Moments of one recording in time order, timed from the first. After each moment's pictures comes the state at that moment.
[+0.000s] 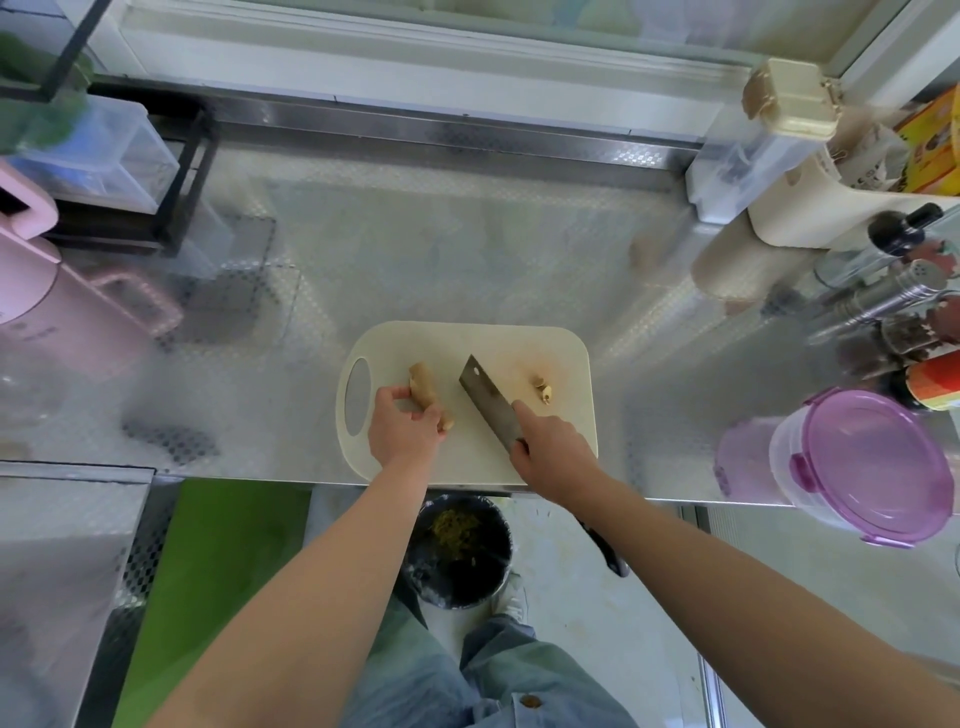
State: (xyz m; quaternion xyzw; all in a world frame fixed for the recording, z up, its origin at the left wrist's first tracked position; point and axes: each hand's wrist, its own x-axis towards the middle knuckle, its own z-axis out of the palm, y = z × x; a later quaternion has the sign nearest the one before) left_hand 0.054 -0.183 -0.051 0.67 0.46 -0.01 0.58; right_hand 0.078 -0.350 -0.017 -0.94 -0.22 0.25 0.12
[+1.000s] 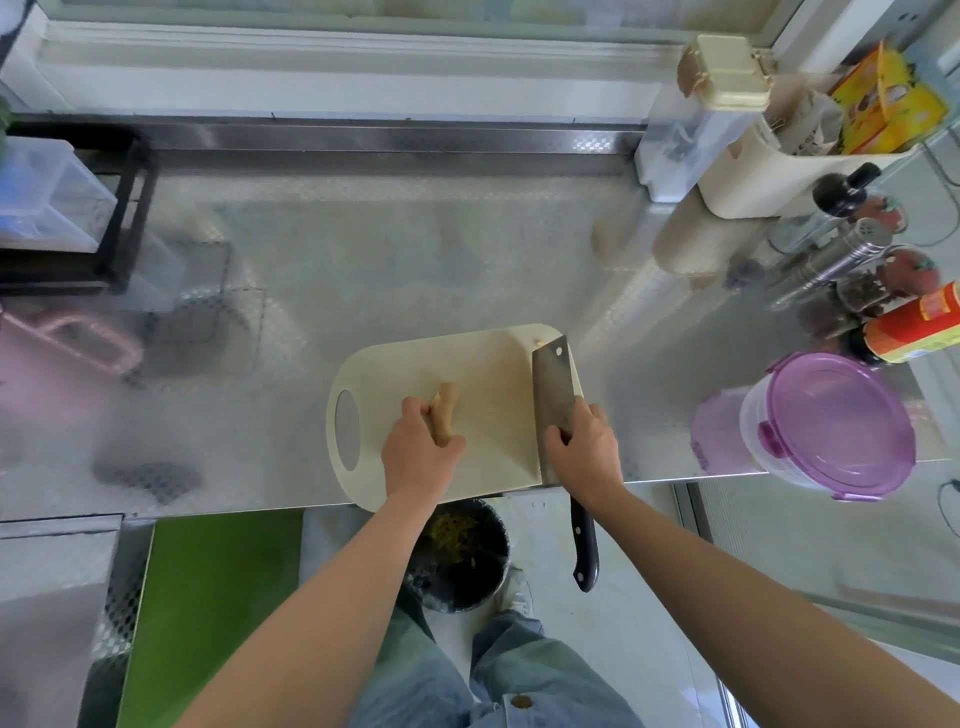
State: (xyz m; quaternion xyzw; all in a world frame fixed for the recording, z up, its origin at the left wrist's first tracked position) left_hand 0.050 -0.212 -0.057 0.89 0.23 -0.09 0.38; right_hand 0.072 -0.400 -0.035 -0.94 0.10 0.16 0.30
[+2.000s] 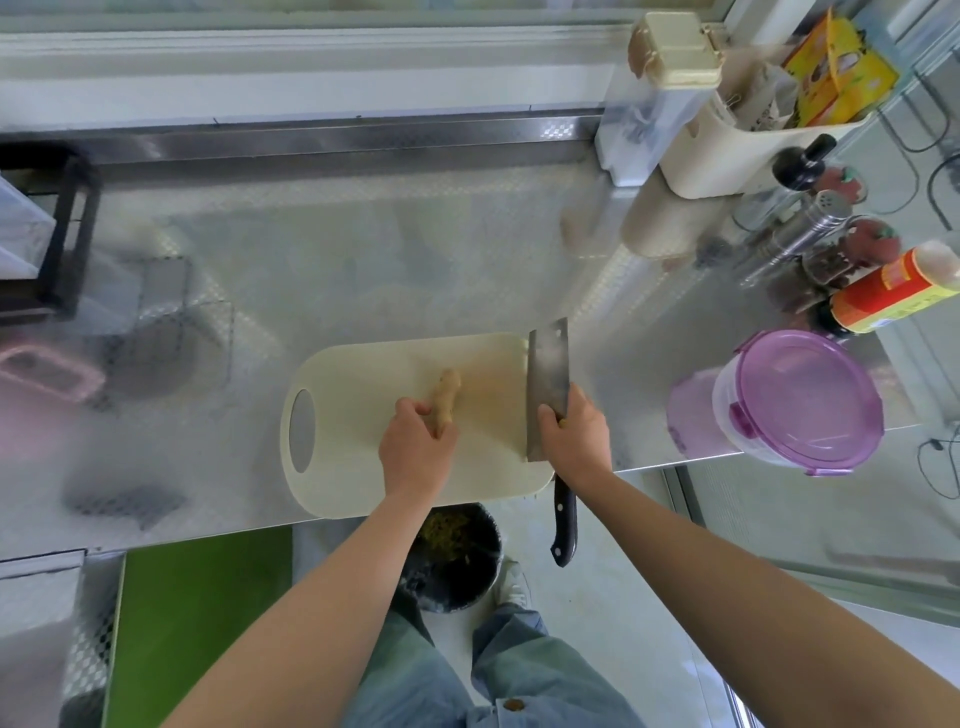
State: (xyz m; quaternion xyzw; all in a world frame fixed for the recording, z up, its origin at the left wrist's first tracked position) left_hand 0.065 -0.239 -0.065 0.89 0.23 -0.08 0.39; right_hand 0.086 -0.420 -0.044 -0.92 0.14 0.12 0.34
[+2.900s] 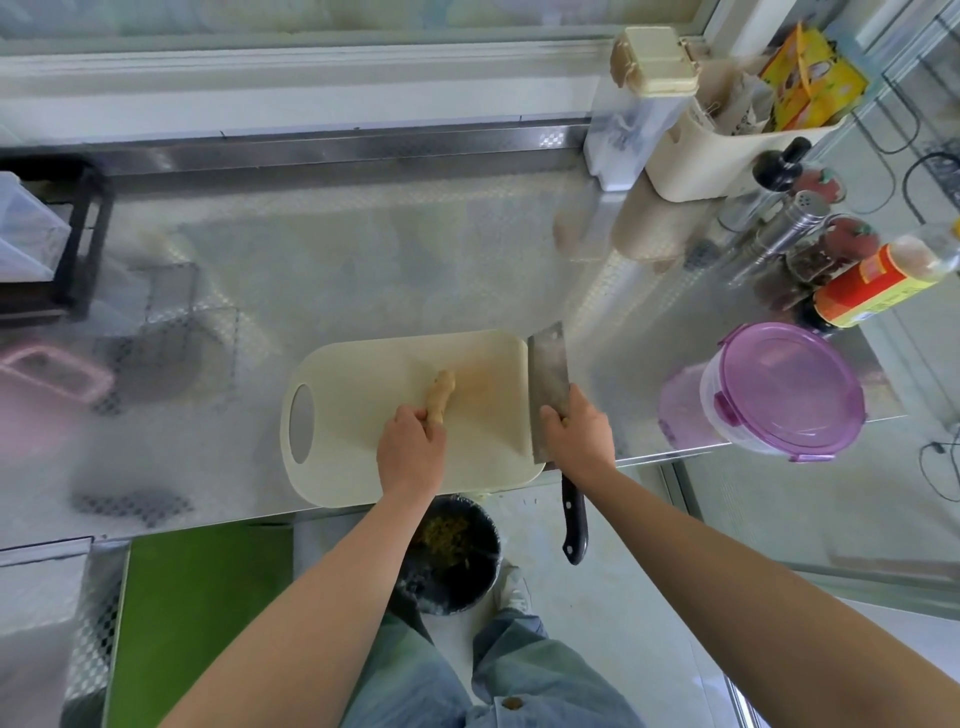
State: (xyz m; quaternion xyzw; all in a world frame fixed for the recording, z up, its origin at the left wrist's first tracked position) left_hand 0.056 -0.242 -0.072 0.90 0.23 -0.08 0.35; right_hand 0.073 -0.432 -0.033 -0.92 0.15 0.15 0.33
